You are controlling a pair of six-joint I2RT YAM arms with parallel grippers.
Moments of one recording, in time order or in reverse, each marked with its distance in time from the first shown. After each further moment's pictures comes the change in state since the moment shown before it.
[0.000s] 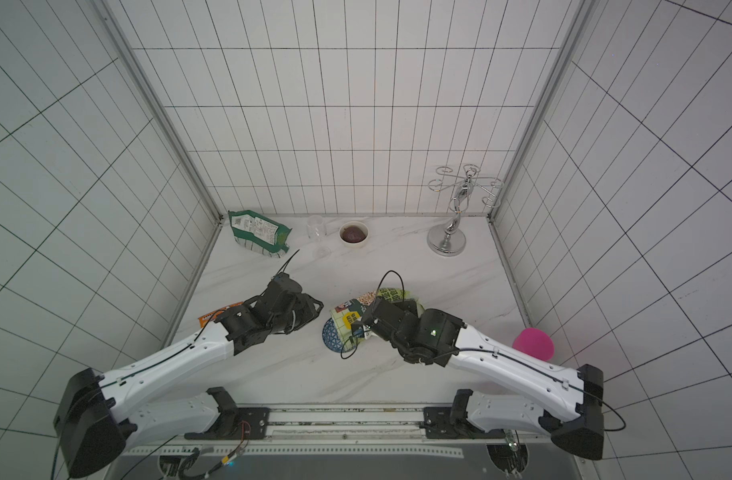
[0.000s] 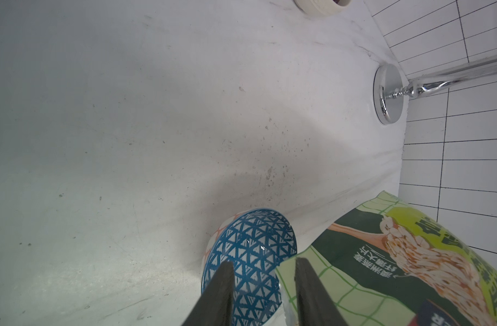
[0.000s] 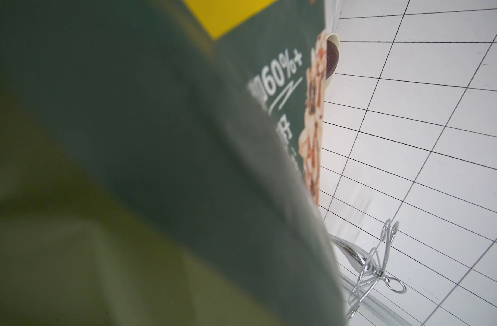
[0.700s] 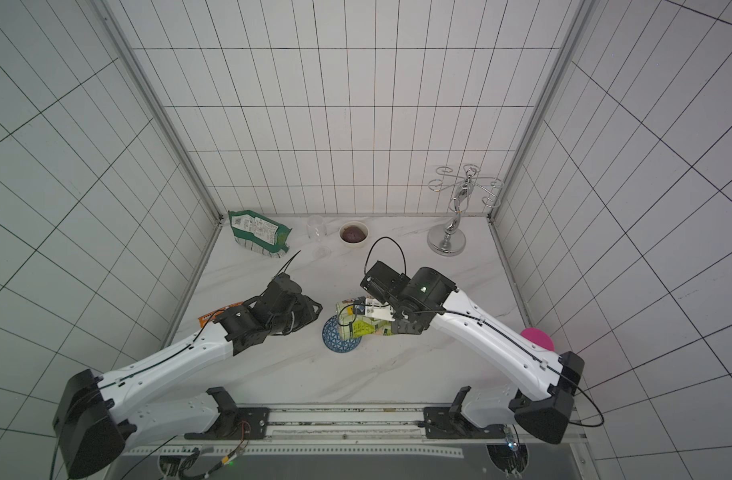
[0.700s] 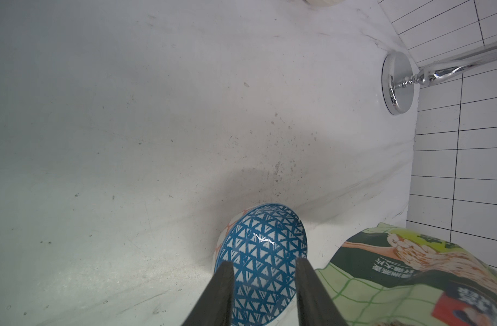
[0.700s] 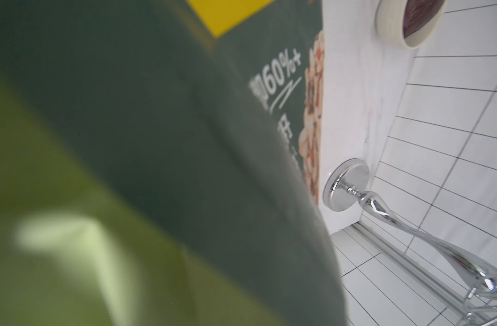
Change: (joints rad) left arm 0.001 -0.005 0.000 -0.025 0.006 0.053; right arm -0.175 0.223 0.346 -0.396 -0.301 0.153
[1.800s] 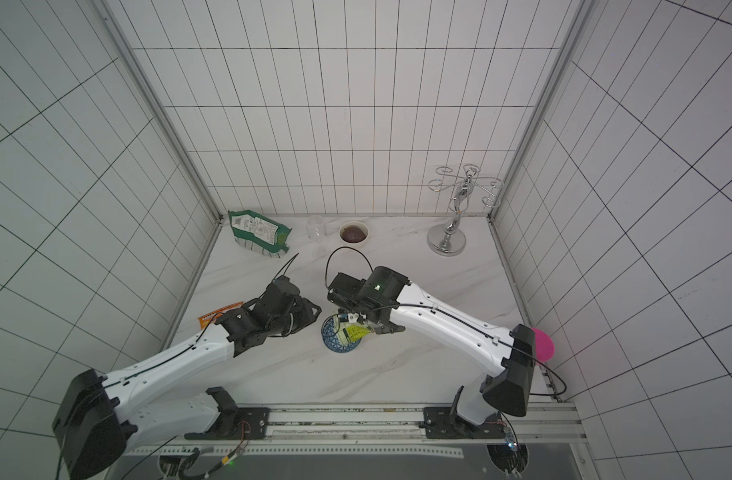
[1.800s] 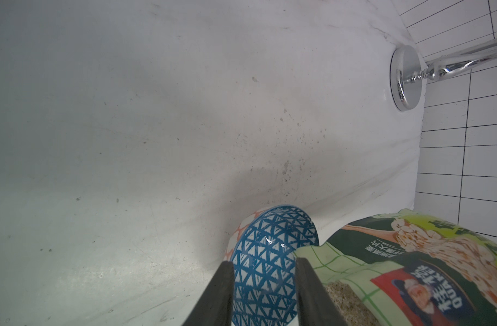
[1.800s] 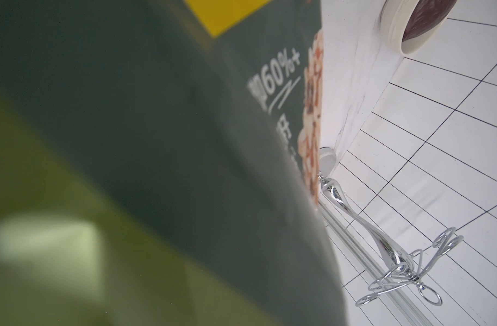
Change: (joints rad) left arm 0.032 0.000 -0.058 0.056 0.035 0.018; right arm 0.155 0.207 0.134 -0.113 0.243 0.025
